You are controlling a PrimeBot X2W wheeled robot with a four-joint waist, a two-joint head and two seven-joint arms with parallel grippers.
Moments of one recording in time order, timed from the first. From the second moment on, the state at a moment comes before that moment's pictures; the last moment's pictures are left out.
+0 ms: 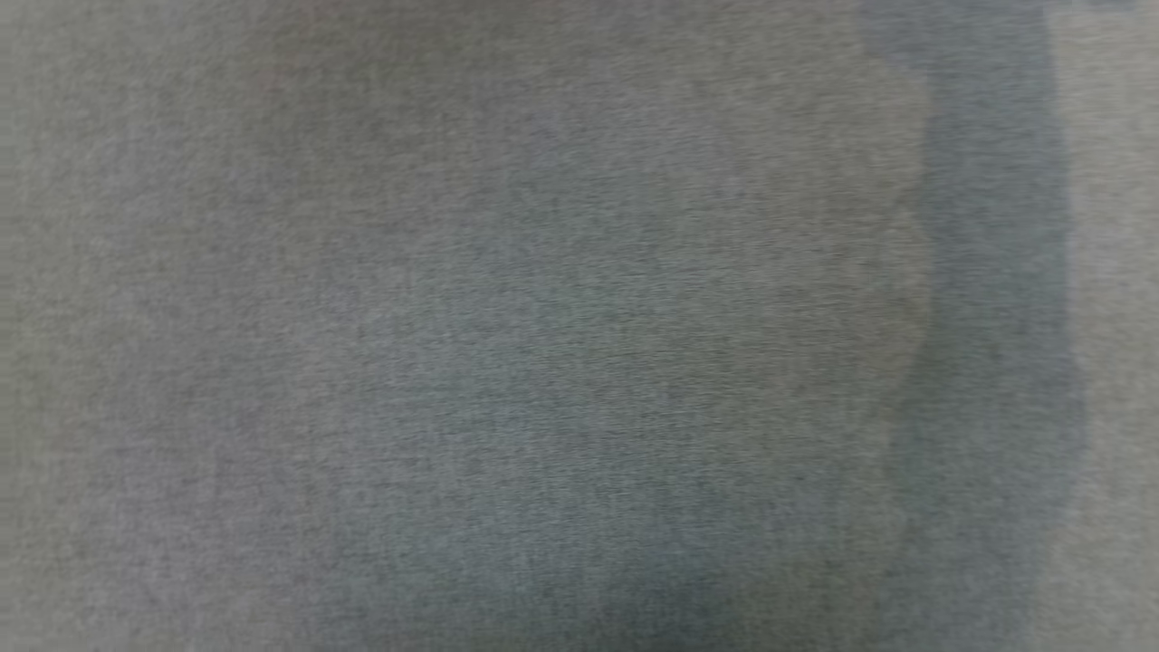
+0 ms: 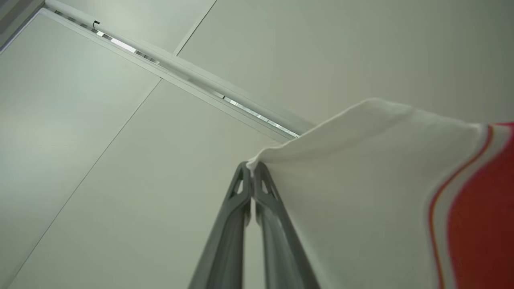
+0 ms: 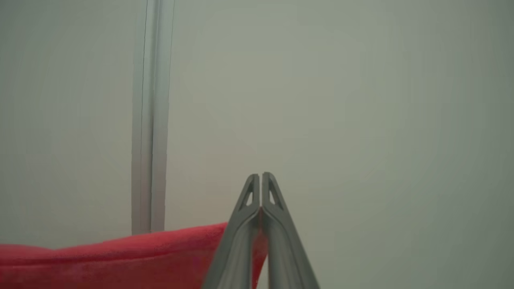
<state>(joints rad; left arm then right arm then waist) -1.67 0.66 -0.70 0.27 0.06 0.09 -0.26 -1.53 -0.22 0.00 0.77 0.07 0.13 -0.25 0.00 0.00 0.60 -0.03</state>
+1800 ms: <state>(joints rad) -0.18 0.70 -0.64 -0.20 -0.41 -0.02 -0.06 -0.12 -0.13 -0.23 0.31 0.03 0.13 -0.25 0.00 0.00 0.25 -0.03</state>
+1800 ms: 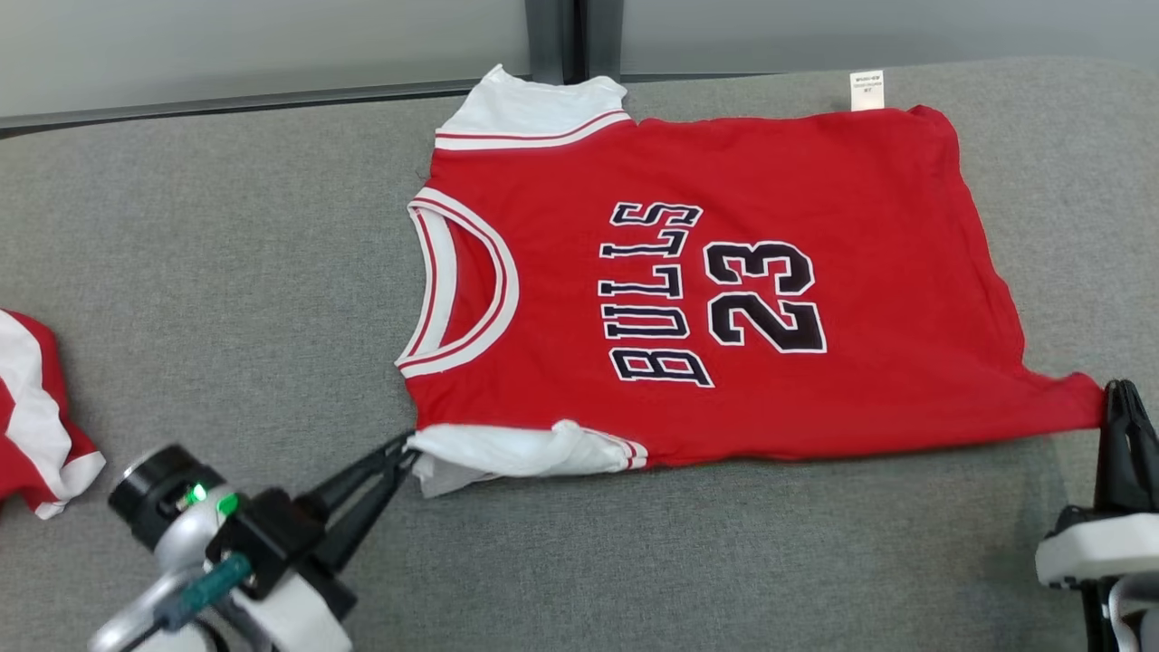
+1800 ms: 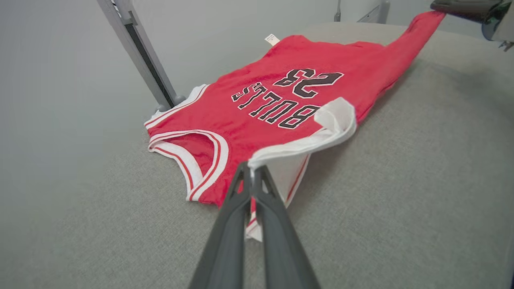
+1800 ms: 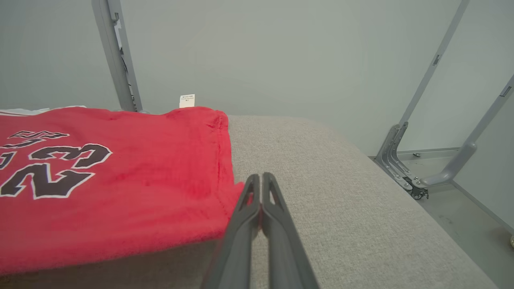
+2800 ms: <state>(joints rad) -0.78 0.46 -0.61 0.28 -0.15 -0.09 -0.26 -0.62 -0.13 -0.25 0.53 -0.09 0.13 -0.26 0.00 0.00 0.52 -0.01</state>
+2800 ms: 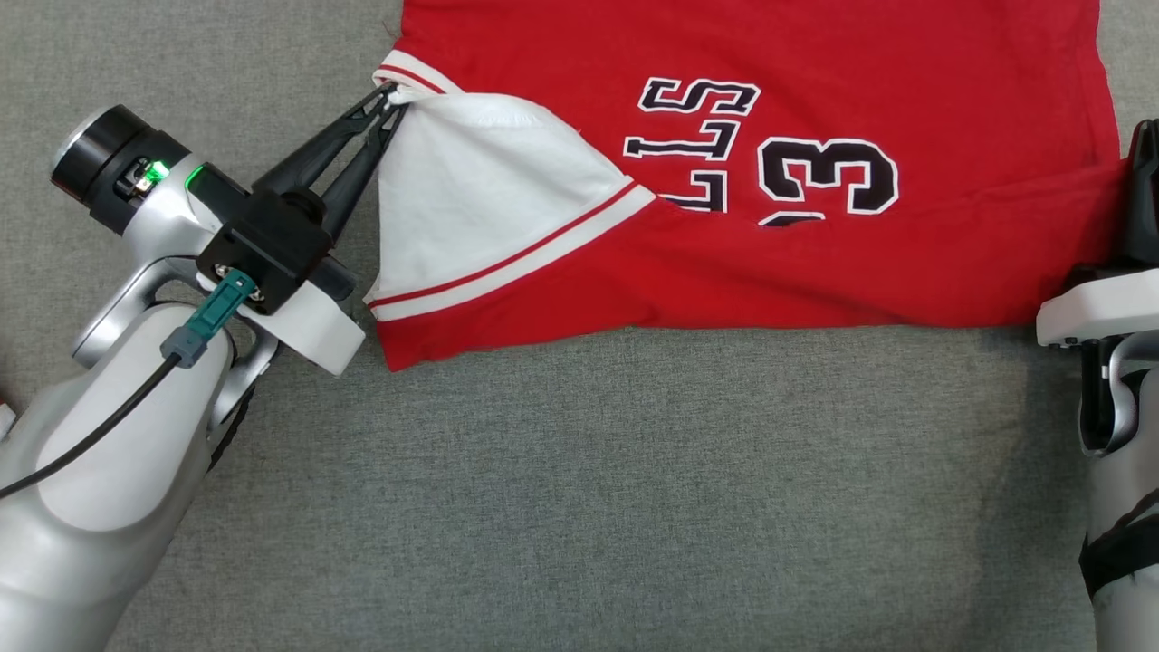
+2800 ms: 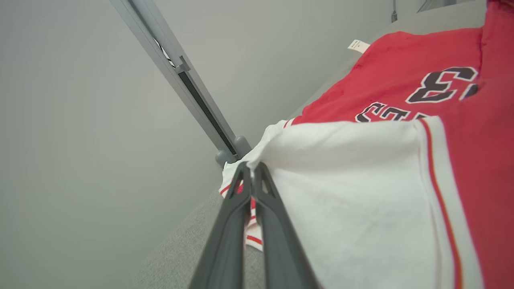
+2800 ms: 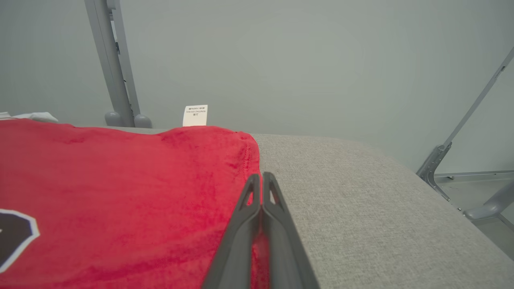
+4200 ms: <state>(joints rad) -0.25 0.25 -0.39 0.34 -0.24 -0.08 -0.27 -0.33 -0.05 -0.26 0.38 0.04 0.13 -0.26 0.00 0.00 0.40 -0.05</state>
